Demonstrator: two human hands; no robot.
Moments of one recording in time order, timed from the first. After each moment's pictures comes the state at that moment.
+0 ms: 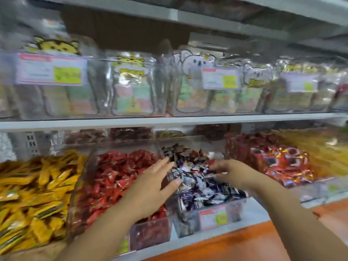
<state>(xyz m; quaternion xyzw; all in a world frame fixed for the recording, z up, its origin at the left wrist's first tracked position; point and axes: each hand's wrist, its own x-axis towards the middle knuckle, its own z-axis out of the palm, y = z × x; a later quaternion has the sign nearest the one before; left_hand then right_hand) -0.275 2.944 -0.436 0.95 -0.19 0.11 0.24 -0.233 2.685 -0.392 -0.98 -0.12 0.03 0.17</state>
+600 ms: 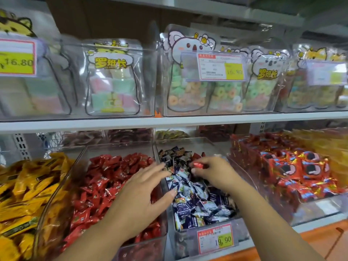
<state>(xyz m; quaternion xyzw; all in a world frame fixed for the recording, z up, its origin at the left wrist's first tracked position) -0.274 2.938 -0.437 0.95 -0.17 0.17 0.21 -0.180 2.719 -0.419 -0.94 -0.12 -0.05 0.31</state>
